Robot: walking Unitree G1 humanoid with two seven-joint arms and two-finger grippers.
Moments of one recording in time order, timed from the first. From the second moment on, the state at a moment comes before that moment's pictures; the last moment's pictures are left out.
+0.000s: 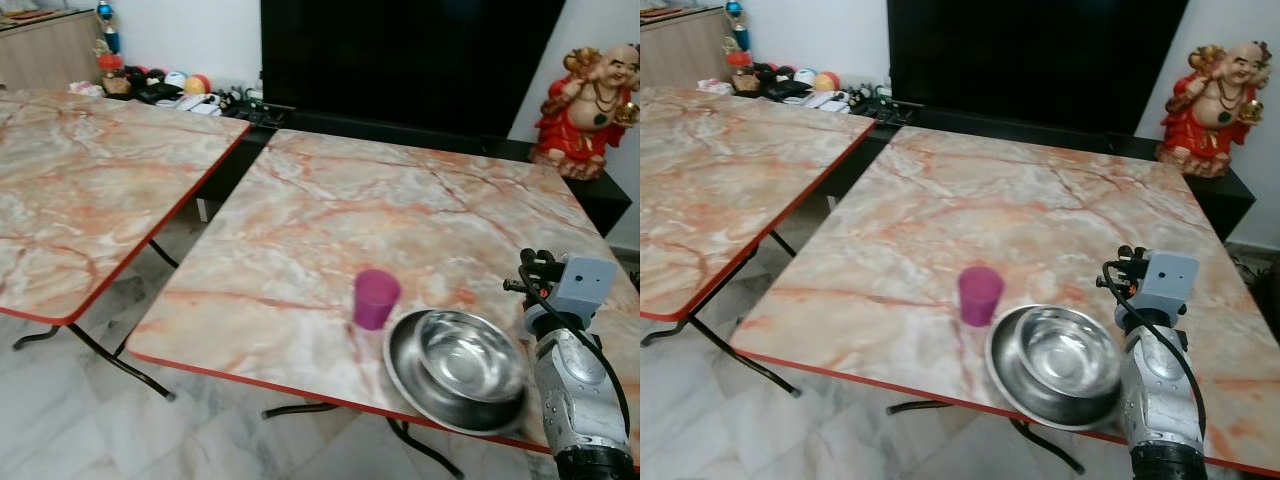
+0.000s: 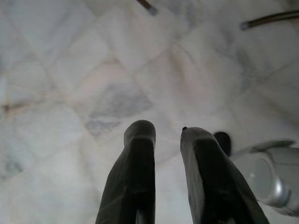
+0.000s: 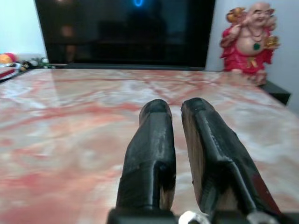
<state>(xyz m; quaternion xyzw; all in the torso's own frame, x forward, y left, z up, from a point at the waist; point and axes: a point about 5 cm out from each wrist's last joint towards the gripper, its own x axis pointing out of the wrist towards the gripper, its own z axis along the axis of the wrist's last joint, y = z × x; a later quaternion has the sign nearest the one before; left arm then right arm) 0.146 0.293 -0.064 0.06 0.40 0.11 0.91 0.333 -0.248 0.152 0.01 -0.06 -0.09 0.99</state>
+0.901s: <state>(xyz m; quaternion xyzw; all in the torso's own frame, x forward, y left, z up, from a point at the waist) 0.146 0.290 -0.066 0.06 0.41 0.10 0.90 0.335 -0.242 0.154 0.00 -0.07 -0.07 0.99</state>
